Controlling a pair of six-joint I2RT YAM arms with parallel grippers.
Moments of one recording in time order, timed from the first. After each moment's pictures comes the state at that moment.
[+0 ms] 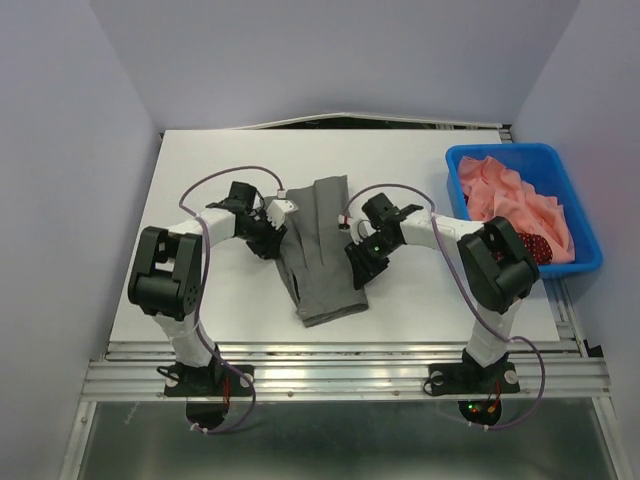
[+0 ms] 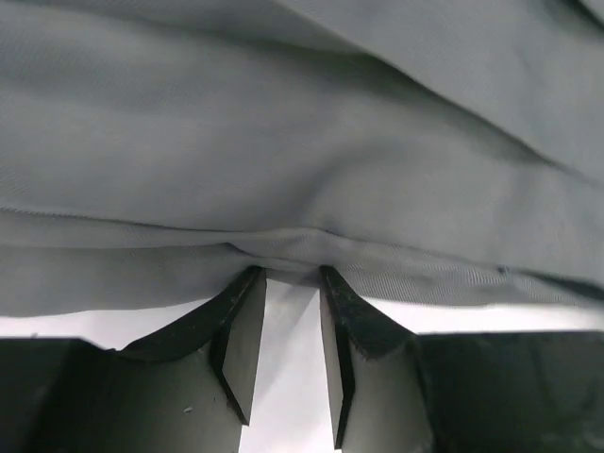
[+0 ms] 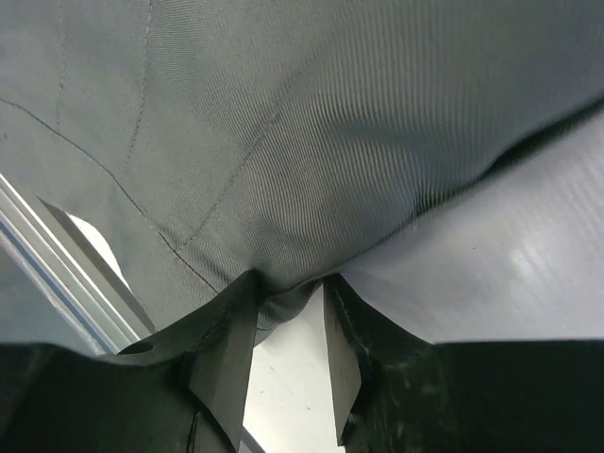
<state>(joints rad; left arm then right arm) -0.23 1.69 0.95 -0.43 0.49 0.60 0.56 1.85 1.17 -0.62 -0.56 -0.11</state>
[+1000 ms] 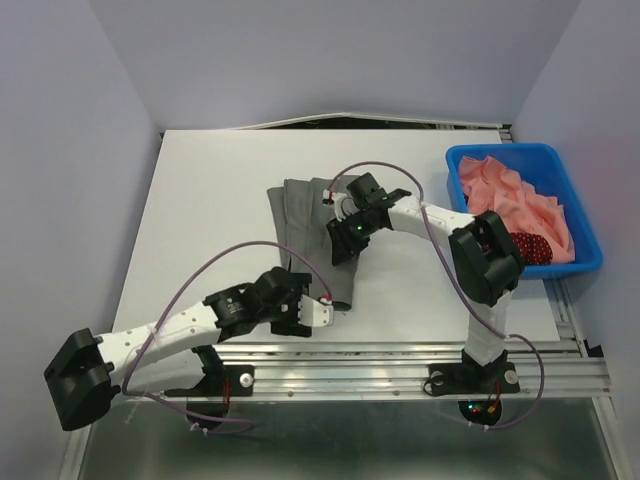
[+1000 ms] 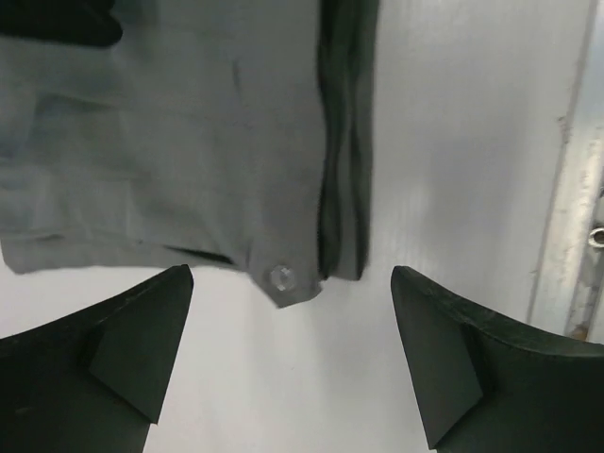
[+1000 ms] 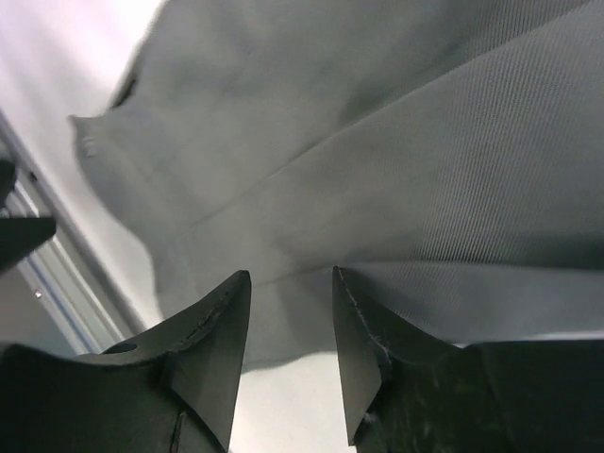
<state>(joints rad) -0.88 0.94 0.51 -0.37 0.00 0.79 0.59 1.90 1.39 -0.57 -0.57 -0.02</state>
